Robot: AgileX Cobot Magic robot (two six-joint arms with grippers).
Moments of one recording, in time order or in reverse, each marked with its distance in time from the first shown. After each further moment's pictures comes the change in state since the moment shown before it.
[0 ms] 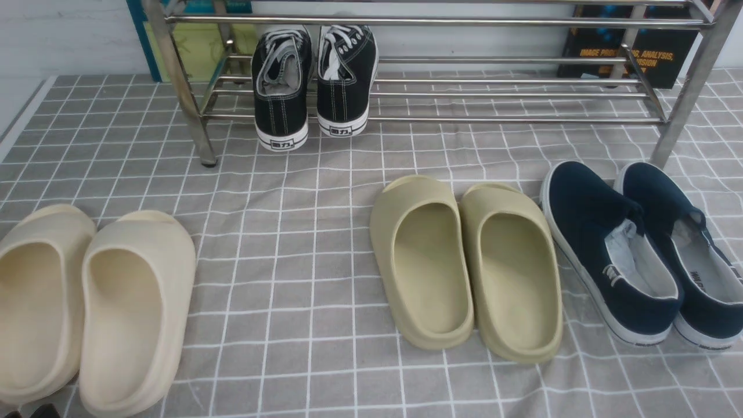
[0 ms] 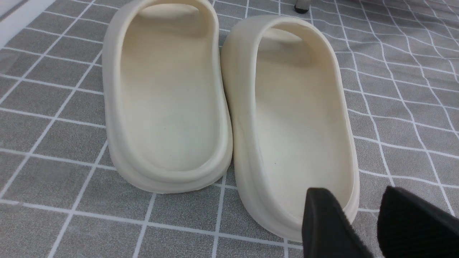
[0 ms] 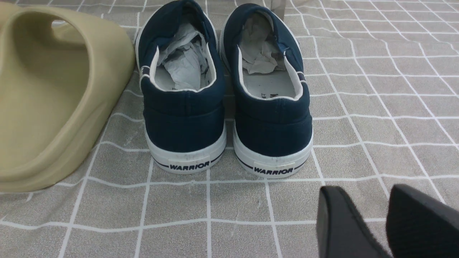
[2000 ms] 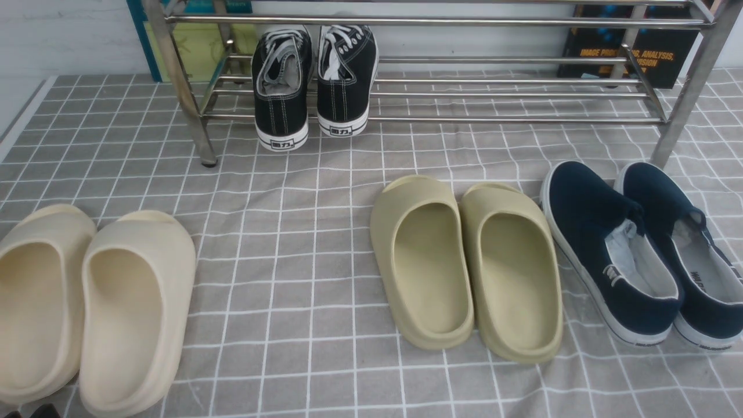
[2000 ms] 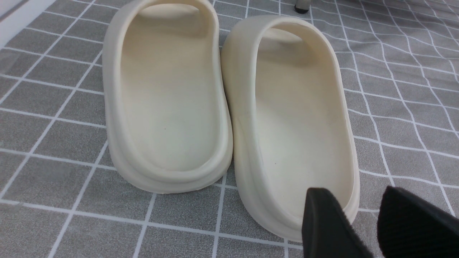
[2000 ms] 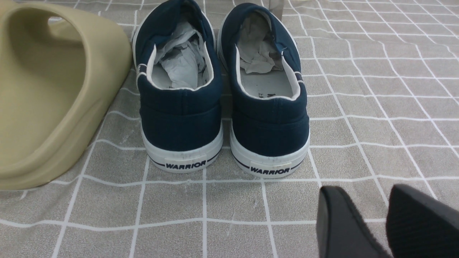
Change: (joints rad) right arm 0.000 0.000 0.000 -0.014 0.000 0.000; left arm 0.000 0.000 0.000 0.000 0.000 0.000
